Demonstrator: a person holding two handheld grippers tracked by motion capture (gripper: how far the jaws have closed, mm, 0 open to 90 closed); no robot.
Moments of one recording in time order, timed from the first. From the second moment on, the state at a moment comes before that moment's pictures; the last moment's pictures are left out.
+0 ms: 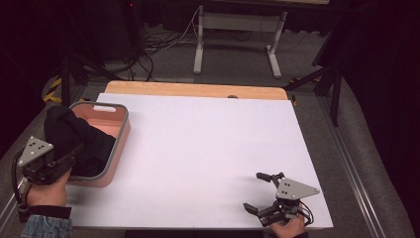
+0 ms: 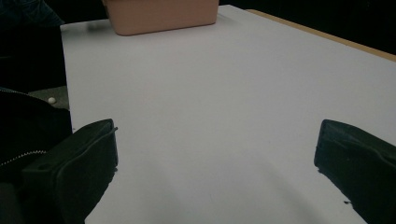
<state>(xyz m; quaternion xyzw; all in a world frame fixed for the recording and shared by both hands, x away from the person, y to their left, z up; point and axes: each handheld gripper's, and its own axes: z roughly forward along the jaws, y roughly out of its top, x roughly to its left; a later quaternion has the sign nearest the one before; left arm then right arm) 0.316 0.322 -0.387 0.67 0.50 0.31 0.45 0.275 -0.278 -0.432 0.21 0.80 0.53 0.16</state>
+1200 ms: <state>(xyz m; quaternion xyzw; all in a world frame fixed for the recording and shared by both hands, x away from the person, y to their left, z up) 0.310 0.315 -0.305 0.65 0.44 0.35 0.50 0.274 -0.278 -0.431 0.21 0.80 0.53 0.16</state>
